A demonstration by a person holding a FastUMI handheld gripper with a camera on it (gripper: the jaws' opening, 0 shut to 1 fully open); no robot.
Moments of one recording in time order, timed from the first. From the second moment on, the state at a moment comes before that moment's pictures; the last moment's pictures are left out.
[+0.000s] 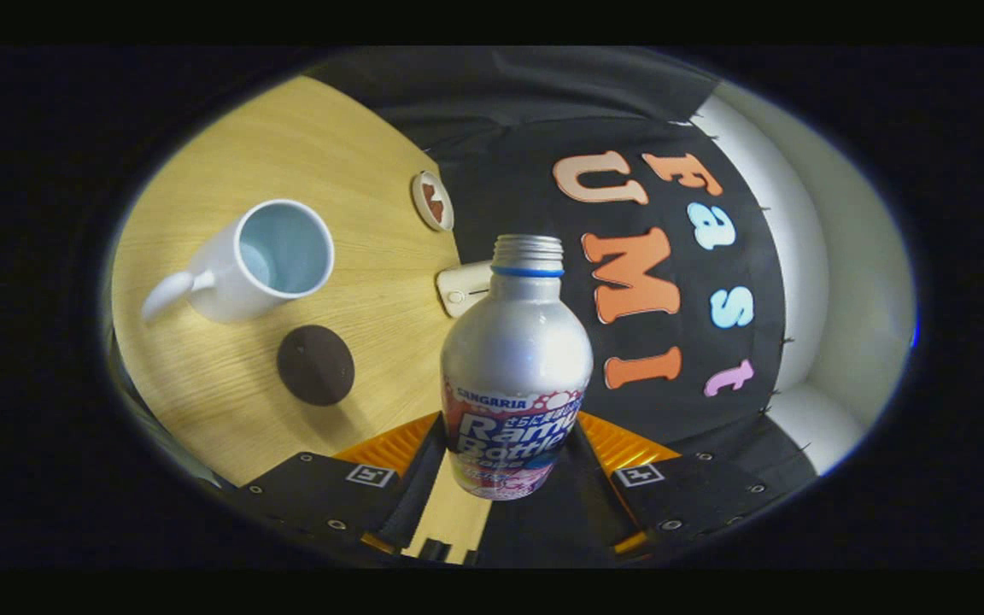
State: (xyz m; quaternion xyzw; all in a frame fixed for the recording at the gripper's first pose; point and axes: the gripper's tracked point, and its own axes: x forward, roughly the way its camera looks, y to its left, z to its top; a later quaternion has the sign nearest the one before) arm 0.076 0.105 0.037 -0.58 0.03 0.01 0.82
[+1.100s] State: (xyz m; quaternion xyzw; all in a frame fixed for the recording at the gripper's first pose) arm 0.118 0.133 0.001 -0.10 0.06 0.11 0.99
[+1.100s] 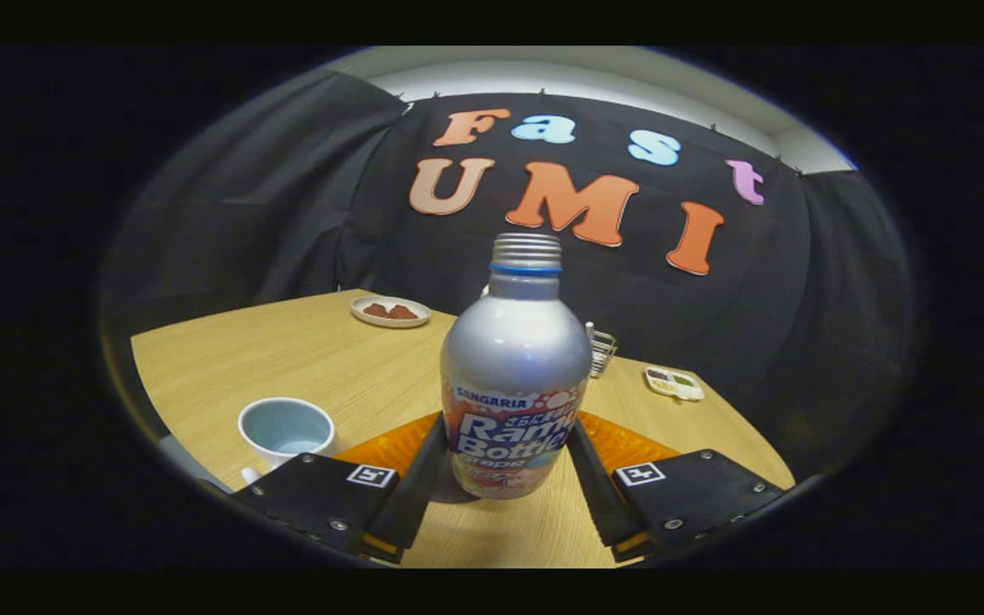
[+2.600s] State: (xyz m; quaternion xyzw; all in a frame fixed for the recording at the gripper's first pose) arm 0.135 0.157 -0.066 -0.03 0.11 0.14 0.98
